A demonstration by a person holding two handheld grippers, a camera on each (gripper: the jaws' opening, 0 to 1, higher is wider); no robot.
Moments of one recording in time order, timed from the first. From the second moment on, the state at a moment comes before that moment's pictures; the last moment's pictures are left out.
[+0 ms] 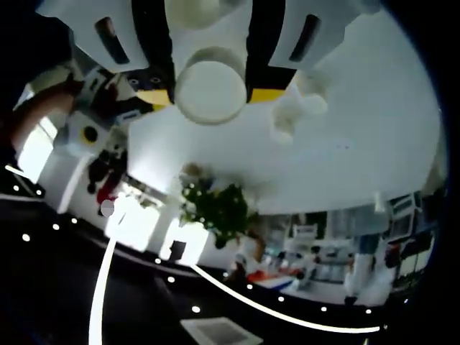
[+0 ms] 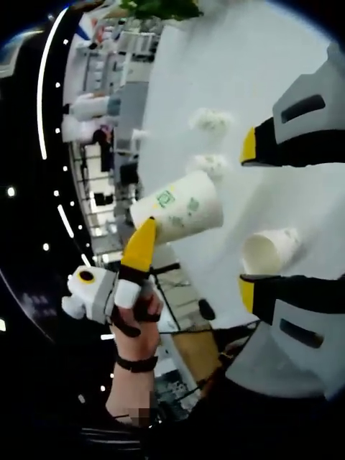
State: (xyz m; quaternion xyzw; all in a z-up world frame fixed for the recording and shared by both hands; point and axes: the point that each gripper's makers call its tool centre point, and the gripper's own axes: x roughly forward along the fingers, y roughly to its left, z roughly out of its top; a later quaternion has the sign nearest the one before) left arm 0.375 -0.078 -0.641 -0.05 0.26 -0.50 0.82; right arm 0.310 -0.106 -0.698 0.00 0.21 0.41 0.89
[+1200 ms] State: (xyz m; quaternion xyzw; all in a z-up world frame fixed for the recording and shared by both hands) left arm 0.367 -0.090 -0.637 -0.06 0.26 -0.52 0.81; right arm 0.318 -0.101 -0.679 0.06 0.18 0.42 0.89
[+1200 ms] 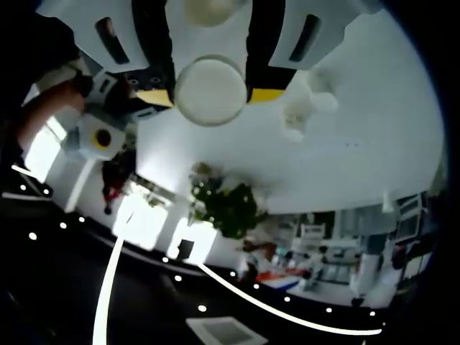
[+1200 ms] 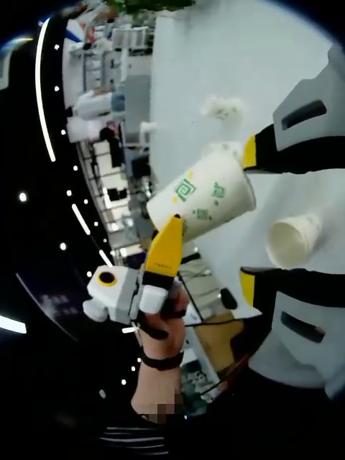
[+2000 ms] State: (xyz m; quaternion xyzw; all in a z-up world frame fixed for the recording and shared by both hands) left arm 0.356 -0.090 -0.644 -0.06 0.27 -0.53 0.80; right arm 0.329 -0.124 -0.660 0.15 0.15 0.40 0.89
